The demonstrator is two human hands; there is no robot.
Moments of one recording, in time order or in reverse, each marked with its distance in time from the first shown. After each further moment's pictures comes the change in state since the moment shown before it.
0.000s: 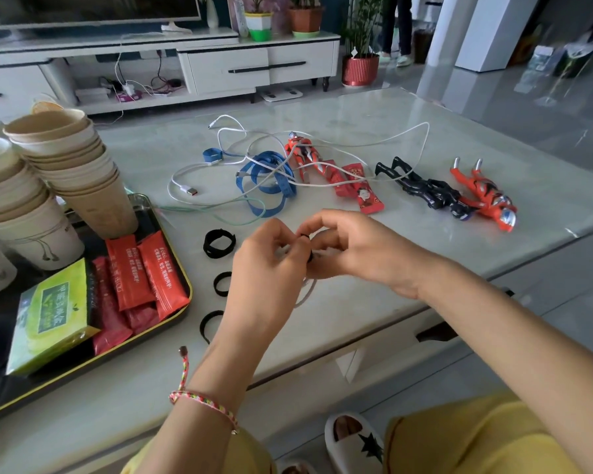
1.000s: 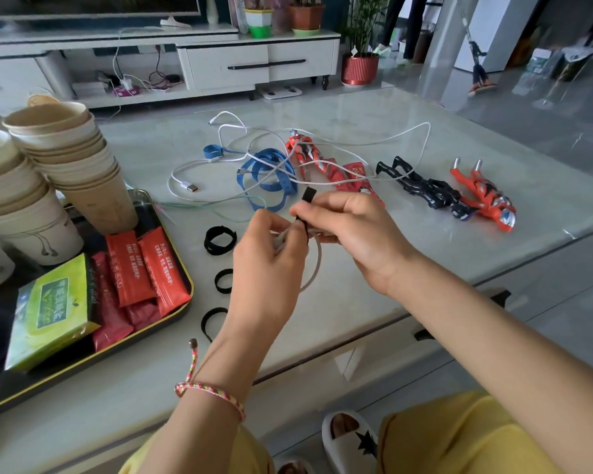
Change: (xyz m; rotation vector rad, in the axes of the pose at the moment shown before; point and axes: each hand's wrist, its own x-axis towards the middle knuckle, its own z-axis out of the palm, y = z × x) left_hand 0.001 0.000 0.003 -0.074 0.083 0.035; right_hand 0.013 -0.008 0.015 0.262 0.330 -0.010
